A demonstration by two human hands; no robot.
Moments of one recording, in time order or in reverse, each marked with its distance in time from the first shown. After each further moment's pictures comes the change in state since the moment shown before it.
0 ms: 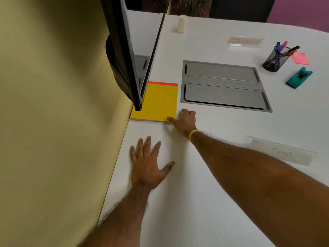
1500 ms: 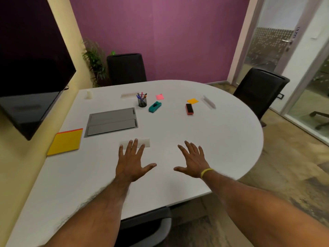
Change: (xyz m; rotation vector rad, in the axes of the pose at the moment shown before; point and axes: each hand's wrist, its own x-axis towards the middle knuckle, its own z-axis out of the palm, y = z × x) left_hand -0.263 0.430 -0.202 0.148 0.061 0.482; right_hand -0.478 0.315 -0.461 -0.701 0.166 -0.109
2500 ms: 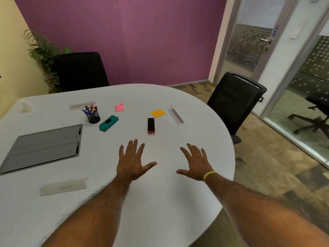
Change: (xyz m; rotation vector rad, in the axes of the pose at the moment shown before) left_hand 0.314 0.252 0.052 -0.034 -0.095 0.041; right_hand 0.156 0.349 -0.041 0.001 -0.042 0.099
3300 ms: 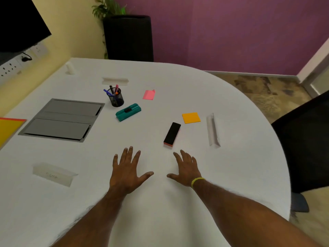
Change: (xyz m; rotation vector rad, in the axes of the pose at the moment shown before) left_hand 0.159 0.011 0.074 -0.076 -0.138 -0.508; right_hand 0.311 0.037 0.072 0.090 -0.283 -0.375
